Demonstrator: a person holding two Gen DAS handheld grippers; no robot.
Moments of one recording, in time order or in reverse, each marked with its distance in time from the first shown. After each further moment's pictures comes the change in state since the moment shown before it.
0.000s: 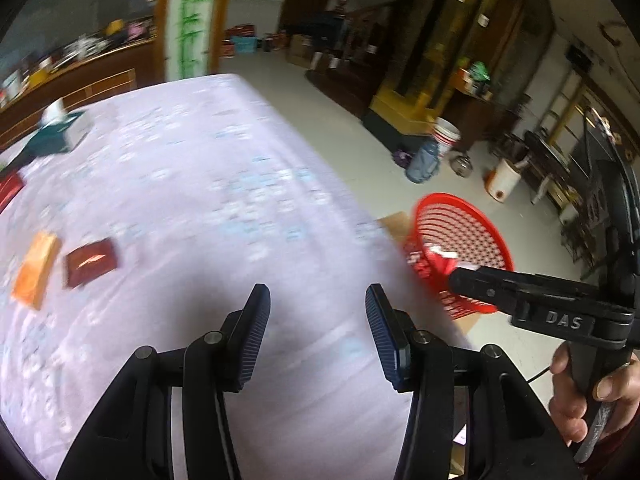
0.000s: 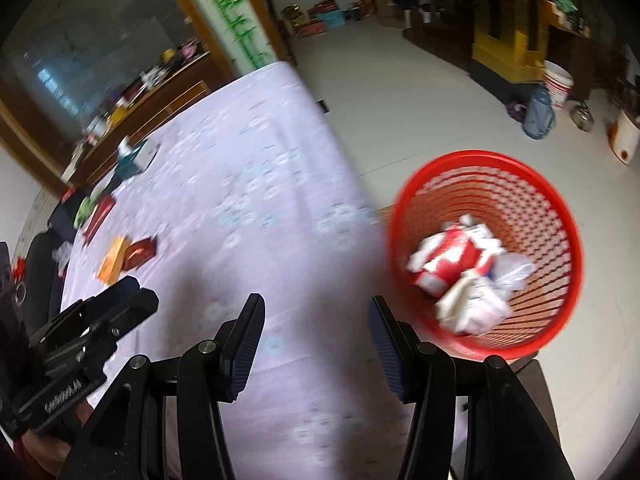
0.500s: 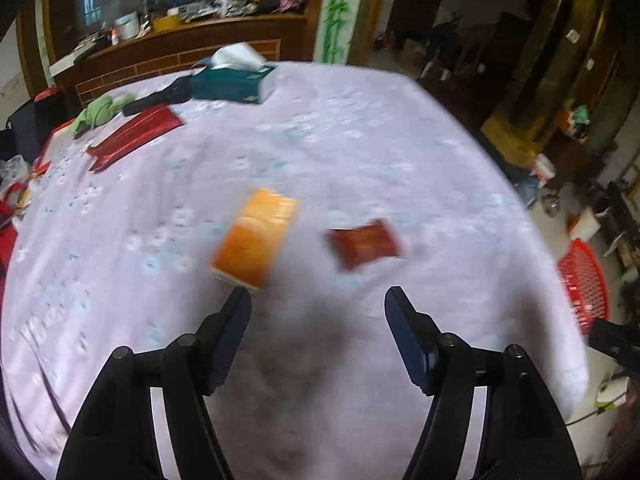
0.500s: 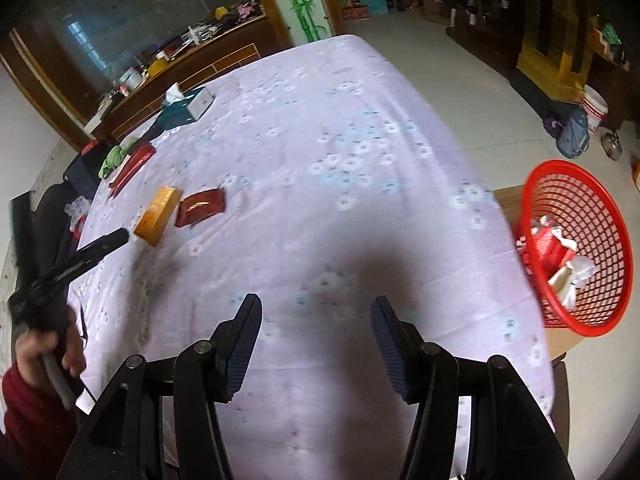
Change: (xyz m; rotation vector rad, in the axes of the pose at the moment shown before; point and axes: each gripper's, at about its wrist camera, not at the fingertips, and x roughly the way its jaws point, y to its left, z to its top) left arm -0.057 0.234 -0.015 -0.204 0.030 0.286; right arm 0.030 0.122 -0.023 -0.117 0.066 0.033
